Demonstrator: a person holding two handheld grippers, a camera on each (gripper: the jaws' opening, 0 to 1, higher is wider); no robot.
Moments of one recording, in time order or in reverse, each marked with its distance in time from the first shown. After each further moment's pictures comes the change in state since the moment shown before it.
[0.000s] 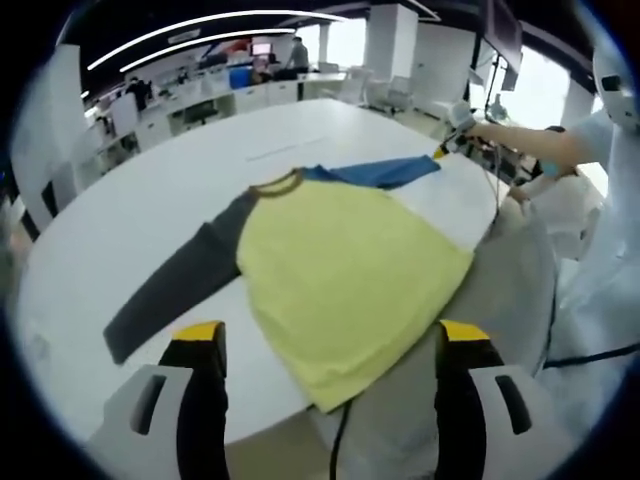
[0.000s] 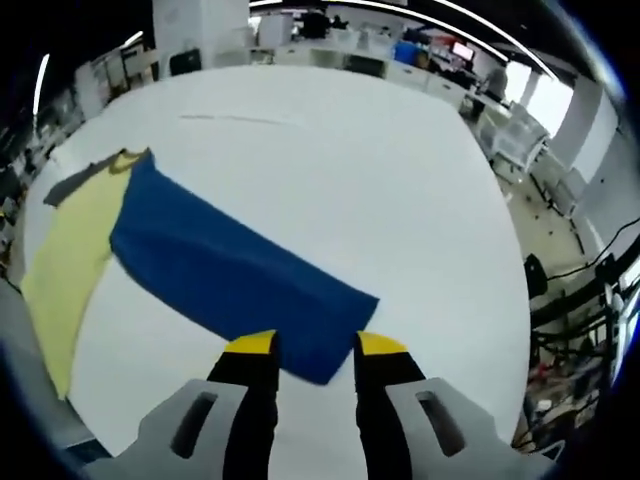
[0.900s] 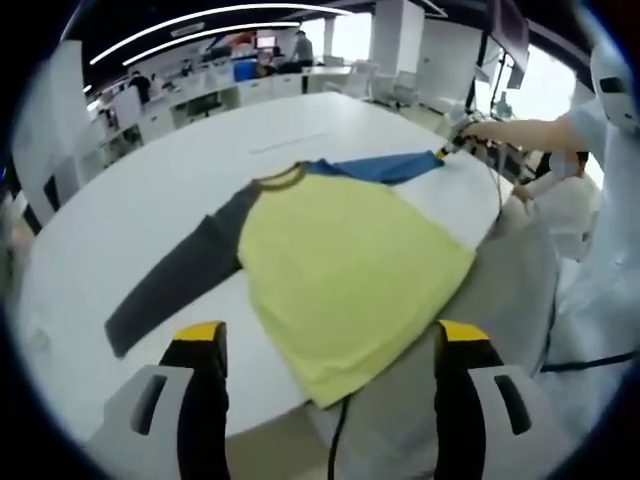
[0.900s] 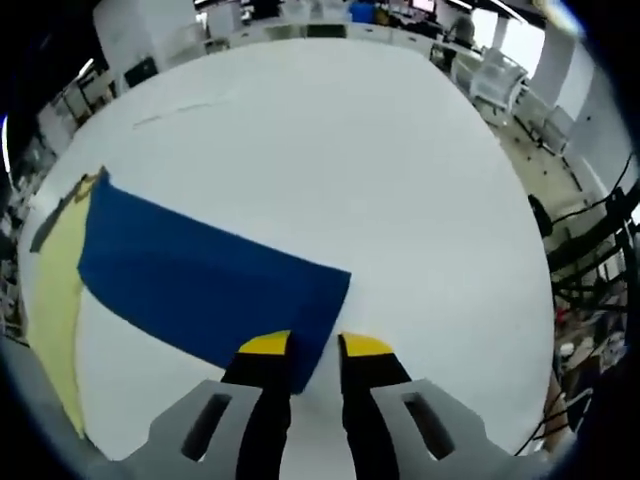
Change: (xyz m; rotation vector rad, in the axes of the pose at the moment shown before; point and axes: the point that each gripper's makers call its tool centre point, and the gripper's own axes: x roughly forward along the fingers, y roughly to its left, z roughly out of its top) left arm 0.001 -0.010 -0.001 -0.017 0.038 0.016; right arm 0.029 -0.020 -0.022 0.189 0.118 0.007
